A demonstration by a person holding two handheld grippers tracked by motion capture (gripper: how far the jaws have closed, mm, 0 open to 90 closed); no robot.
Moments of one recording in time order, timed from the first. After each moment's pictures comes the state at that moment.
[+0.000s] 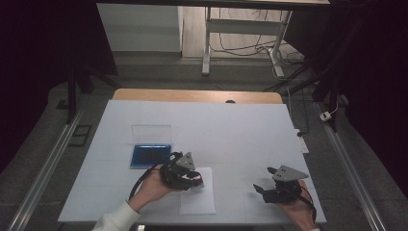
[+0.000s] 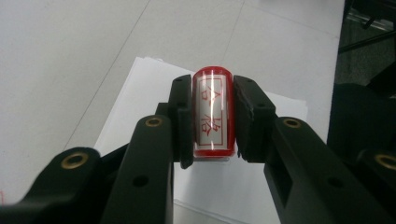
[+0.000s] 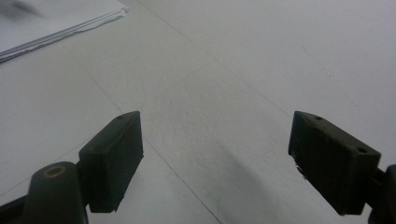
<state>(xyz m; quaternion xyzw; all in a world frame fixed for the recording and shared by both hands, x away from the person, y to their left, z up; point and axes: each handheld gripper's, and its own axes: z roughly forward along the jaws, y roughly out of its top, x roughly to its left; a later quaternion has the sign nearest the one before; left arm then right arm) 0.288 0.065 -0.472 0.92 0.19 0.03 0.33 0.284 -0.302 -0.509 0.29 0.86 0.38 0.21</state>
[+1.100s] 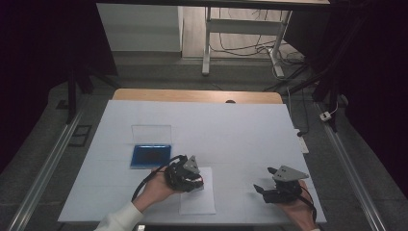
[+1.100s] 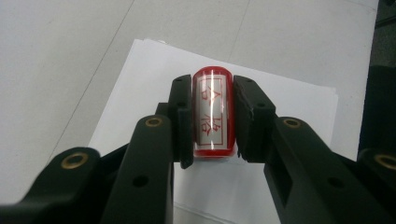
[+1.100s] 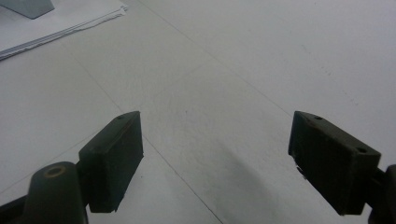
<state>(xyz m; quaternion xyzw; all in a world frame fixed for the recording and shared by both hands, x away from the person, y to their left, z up) 0.291 0.054 -0.488 0.93 0.19 0.04 0.30 0.284 -0.303 -0.509 0.28 0.86 0.38 0.21</state>
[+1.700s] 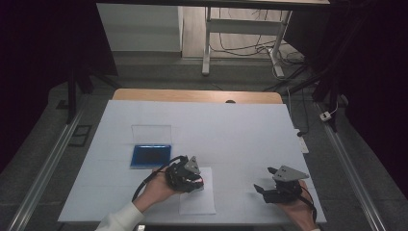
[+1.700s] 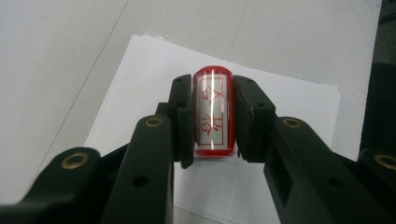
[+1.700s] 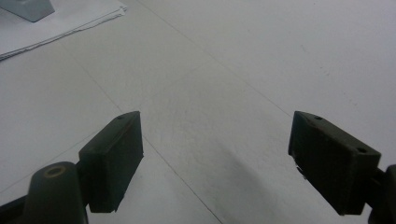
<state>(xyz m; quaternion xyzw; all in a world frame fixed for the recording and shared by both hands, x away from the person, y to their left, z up) 0.290 0.051 -0.489 0.93 0.19 0.04 0.30 0.283 -0.303 -0.509 0.29 0.86 0.37 0.21</state>
